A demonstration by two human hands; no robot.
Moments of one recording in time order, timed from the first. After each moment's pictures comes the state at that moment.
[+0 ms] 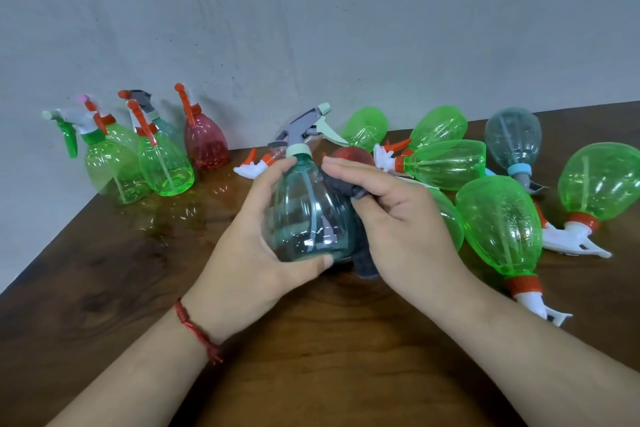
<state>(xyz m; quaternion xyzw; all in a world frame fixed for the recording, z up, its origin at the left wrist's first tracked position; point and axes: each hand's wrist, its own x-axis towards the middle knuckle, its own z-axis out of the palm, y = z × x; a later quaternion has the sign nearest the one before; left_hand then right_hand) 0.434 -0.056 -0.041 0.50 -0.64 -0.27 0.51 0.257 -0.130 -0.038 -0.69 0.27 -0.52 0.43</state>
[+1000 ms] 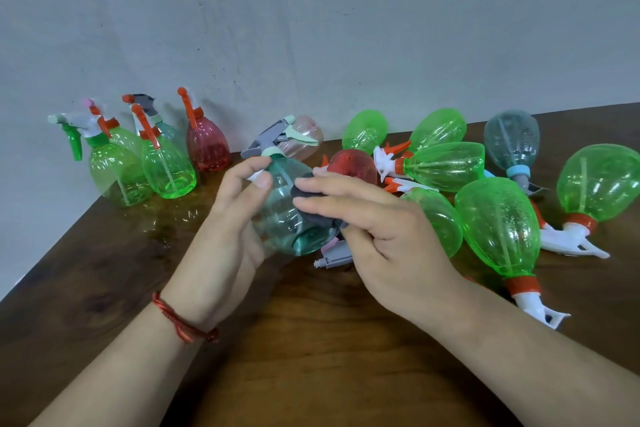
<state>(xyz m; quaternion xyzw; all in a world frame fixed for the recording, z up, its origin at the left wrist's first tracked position) 0.464 -0.078 -0.025 0.45 -0.50 -0.37 0.64 0.250 -0.118 -0.036 -0.83 0.14 -0.47 0.25</state>
